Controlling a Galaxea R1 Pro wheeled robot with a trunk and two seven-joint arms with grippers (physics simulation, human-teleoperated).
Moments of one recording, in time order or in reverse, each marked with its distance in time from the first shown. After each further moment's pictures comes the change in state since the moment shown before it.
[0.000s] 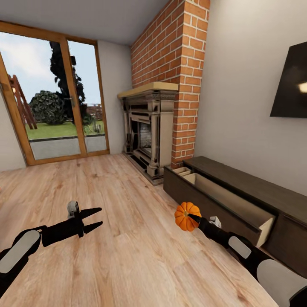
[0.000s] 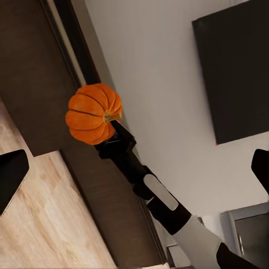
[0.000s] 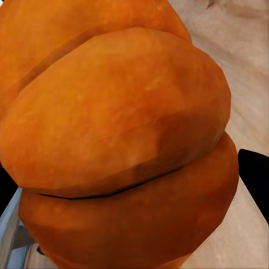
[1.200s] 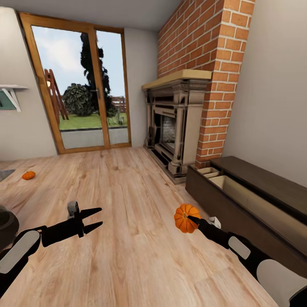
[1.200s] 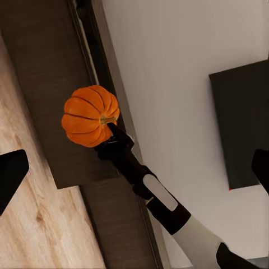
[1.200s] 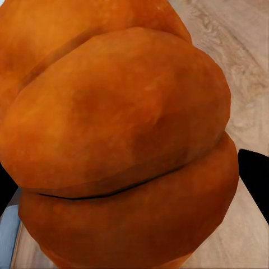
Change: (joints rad) left arm 0.002 0.000 0.000 0.000 0.001 0.000 -0.001; right arm 0.000 0.000 -0.003 0.000 0.063 -0.001 -0.002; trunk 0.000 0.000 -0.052
